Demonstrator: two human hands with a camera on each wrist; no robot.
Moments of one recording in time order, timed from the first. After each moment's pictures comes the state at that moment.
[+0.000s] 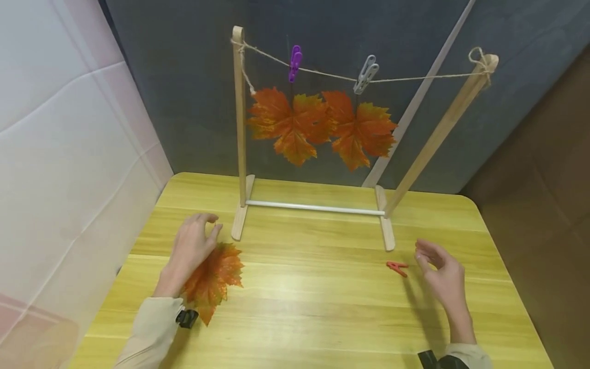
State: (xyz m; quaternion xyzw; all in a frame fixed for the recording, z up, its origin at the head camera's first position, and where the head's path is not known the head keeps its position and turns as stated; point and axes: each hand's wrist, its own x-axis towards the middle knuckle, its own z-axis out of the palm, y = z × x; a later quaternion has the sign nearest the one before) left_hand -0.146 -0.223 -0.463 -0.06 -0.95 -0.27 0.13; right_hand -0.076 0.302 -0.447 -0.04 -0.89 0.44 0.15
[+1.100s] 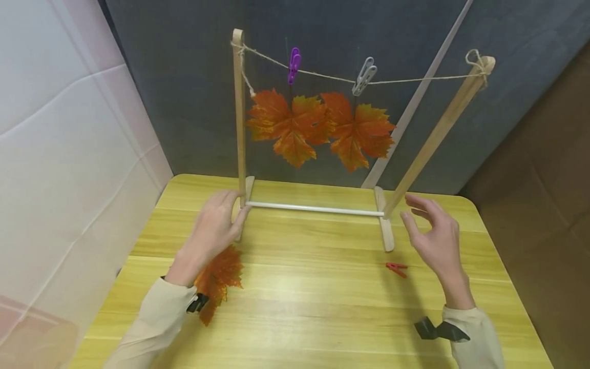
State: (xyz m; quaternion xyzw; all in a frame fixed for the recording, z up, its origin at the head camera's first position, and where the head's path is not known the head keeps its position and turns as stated) left_hand -0.160 -0.167 -0.395 -0.20 -0.92 -0.26 0.21; right_hand -0.121 0.257 -0.363 0.10 -0.88 0.40 0.25
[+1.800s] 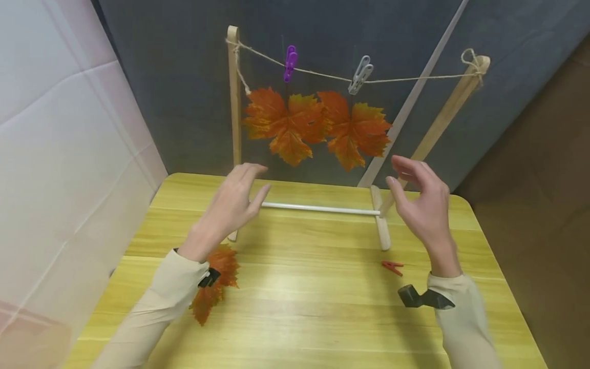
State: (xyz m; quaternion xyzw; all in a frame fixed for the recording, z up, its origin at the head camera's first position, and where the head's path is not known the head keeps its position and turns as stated) left_hand -0.187 -0.128 -0.354 -0.29 -0.89 -0.27 0.24; right_hand -0.152 0.224 -0.308 0.15 -0.84 0.43 0.29
